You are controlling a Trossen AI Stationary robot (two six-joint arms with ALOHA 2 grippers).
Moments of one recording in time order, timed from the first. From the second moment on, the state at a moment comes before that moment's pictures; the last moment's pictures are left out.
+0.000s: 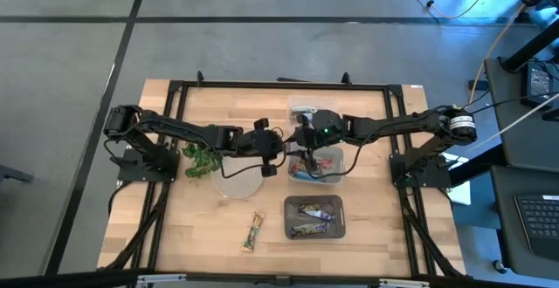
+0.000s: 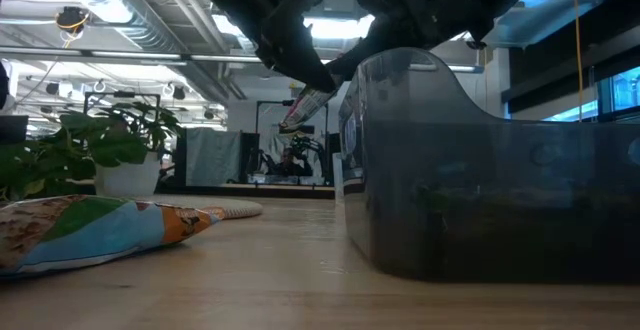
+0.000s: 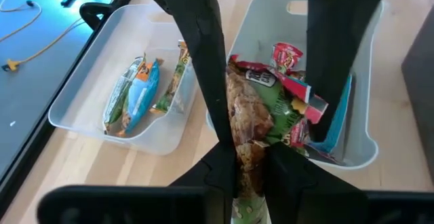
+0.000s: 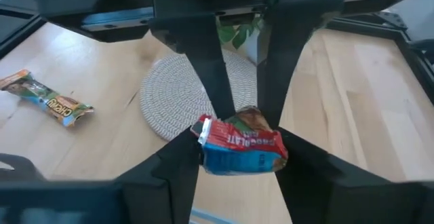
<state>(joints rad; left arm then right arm) -0.03 1.58 1.06 -0.16 -0.32 -0.02 -0.12 1.55 0.92 0.14 -0.21 -0.21</state>
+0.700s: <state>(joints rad) -0.04 1.58 1.06 -0.26 -0.32 -0.04 -0.12 1.53 0.92 0.07 -0.19 -0.21</state>
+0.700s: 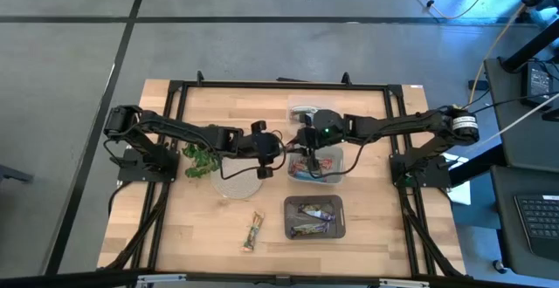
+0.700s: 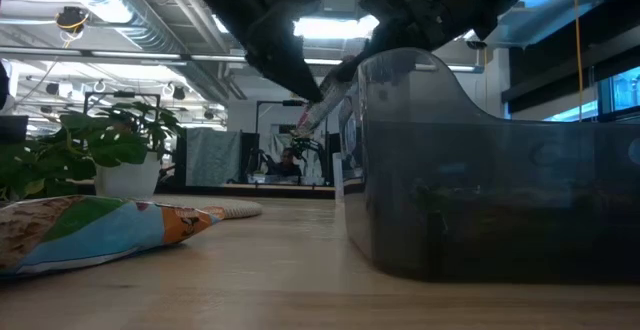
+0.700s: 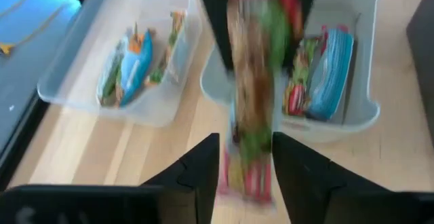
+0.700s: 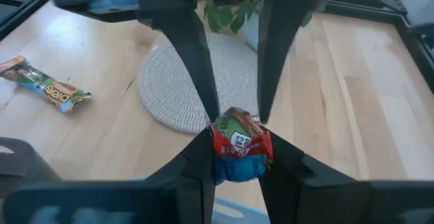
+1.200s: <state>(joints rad) -0.04 1.58 1.06 -0.40 -0.20 -0.13 -0.06 1.25 0.92 -0.31 -0.13 -0.10</state>
